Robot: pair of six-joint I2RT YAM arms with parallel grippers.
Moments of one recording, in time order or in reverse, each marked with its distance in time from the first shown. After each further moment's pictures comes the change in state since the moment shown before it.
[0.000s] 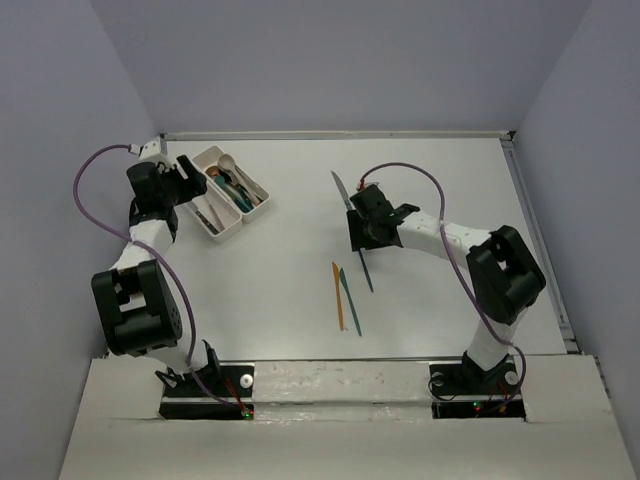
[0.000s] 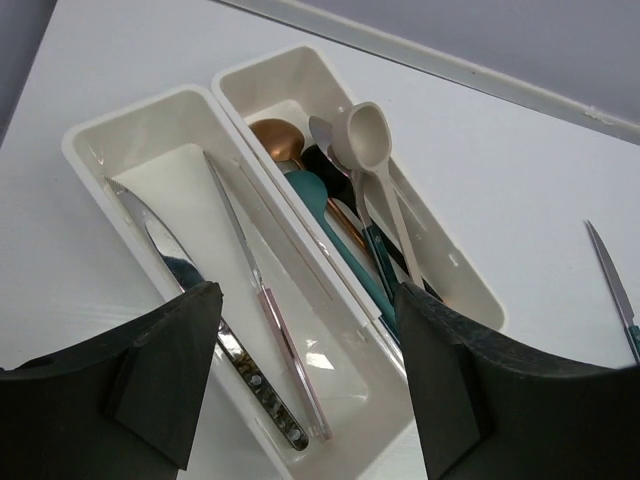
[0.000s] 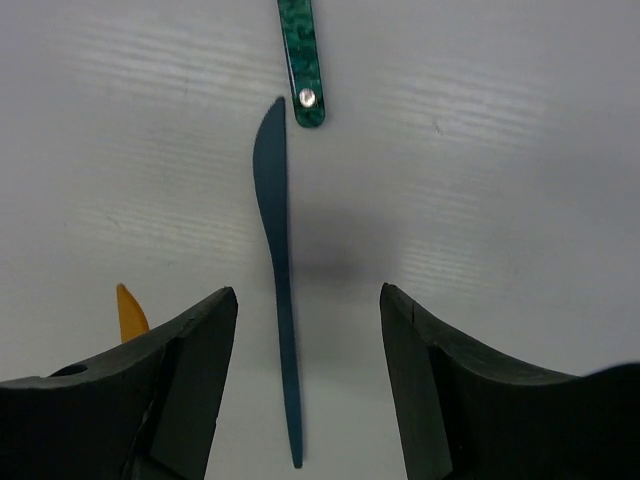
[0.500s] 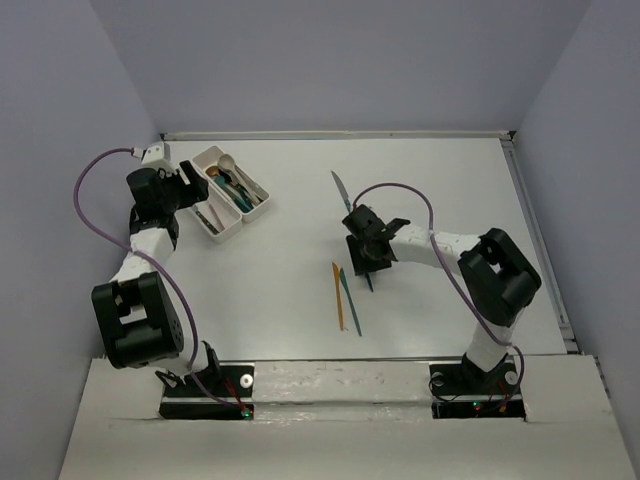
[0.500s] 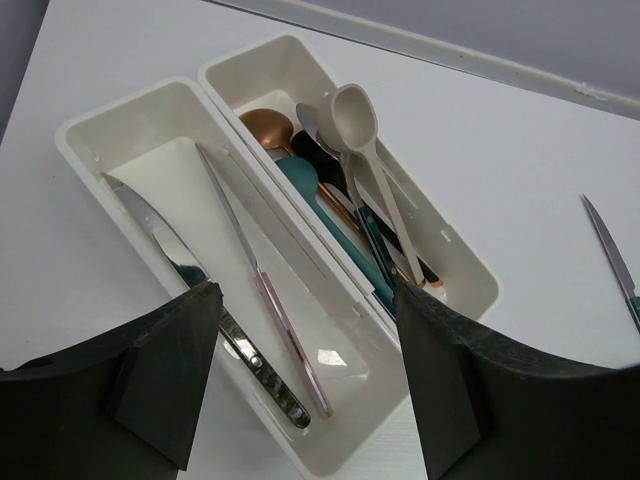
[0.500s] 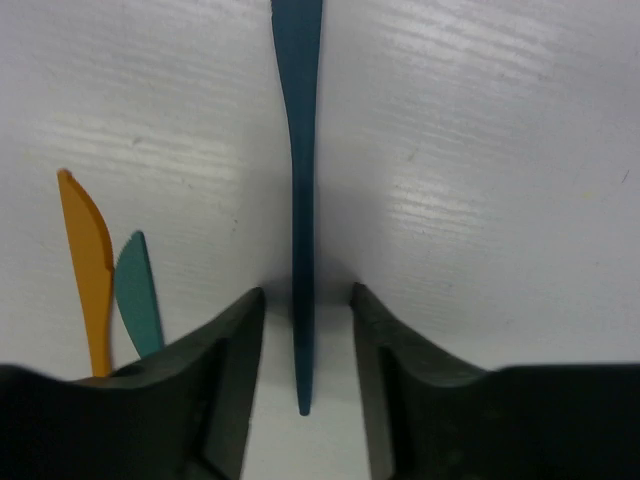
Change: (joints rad) left arm 0.000 -0.089 -0.069 0.006 0.028 0.052; right arm 0.074 -0.009 -0.118 -0.068 -0.085 0.034
